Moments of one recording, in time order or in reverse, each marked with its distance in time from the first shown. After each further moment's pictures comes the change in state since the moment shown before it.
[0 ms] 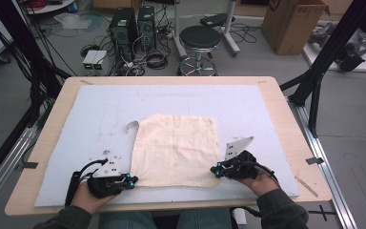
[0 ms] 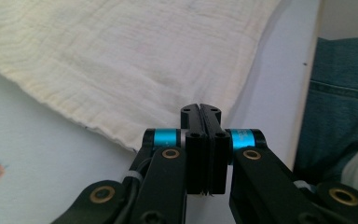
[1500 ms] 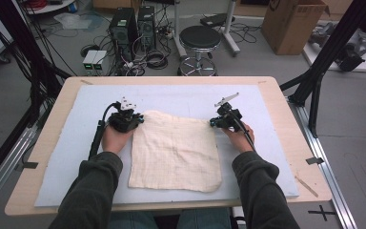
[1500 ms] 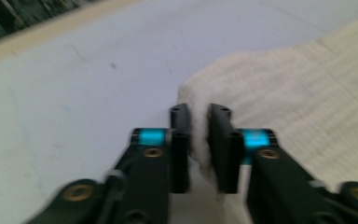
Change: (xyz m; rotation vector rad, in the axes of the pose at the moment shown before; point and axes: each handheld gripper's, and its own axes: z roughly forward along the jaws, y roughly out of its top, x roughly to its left) left arm 0.151 0.083 0.068 -0.095 0.509 -0.194; right arm -0.160 0.036 0.043 0.058 -0.397 0.325
